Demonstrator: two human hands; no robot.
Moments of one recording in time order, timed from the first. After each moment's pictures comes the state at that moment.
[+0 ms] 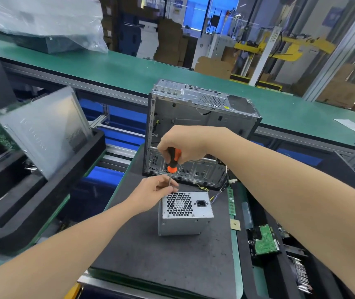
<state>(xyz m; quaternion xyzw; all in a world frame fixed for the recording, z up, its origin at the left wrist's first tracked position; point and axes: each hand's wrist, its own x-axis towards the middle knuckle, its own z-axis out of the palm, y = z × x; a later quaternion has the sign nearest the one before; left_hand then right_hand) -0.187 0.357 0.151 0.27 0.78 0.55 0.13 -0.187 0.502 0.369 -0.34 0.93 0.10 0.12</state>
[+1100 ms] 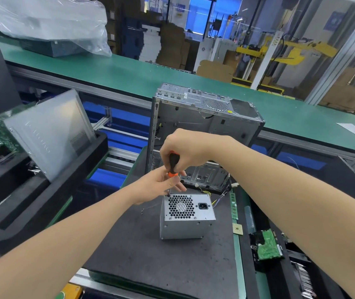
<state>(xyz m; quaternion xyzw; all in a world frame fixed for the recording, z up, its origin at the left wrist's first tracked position) -0.191 0.352 0.208 0.30 0.72 0.57 0.25 -0.181 0.494 0.367 -0.32 0.94 0.06 0.12</state>
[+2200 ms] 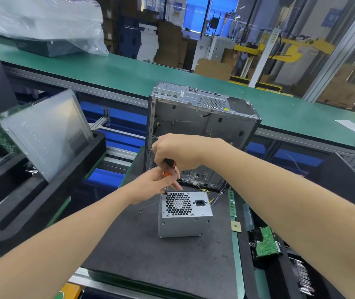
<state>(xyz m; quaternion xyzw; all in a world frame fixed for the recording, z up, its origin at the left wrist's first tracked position) -0.189 0.350 0.207 0.30 0.72 0.56 0.26 -0.181 0.486 0.357 -0.38 0.91 0.16 0.10</state>
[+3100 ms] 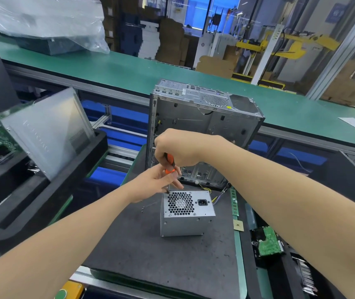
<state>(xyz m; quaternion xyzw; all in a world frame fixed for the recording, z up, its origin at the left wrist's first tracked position) -0.195 0.349 0.202 0.28 0.72 0.58 0.27 -0.184 0.482 0.359 -0.33 0.93 0.10 0.13</state>
